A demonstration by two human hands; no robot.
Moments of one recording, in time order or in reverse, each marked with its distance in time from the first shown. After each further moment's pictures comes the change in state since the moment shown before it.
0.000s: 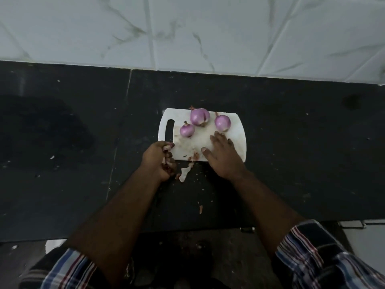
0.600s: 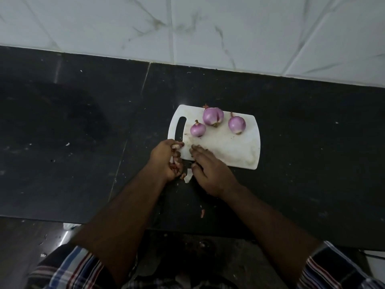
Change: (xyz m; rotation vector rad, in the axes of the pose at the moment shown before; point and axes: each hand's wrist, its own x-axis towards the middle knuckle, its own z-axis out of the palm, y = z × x) left_hand 0.007 -0.005 0.006 -0.081 0.103 -0.034; right_hand -0.018 -0.033 0.017 0.152 -0.107 -0.420
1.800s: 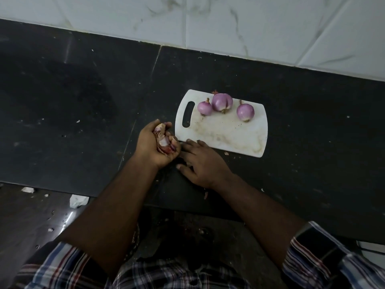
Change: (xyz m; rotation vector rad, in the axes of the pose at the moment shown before) left_hand -0.032 0.007 -0.036 -0.350 -0.137 0.069; right_hand 0.002 -0.013 0.029 -0.258 -0.074 -0.265
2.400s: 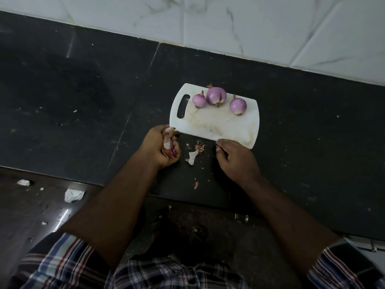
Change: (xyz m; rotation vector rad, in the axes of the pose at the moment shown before) left_hand -0.010 -0.035 0.001 0.235 0.111 -0.095; right_hand -0.072 0.049 -0.032 0.125 0.273 0.375
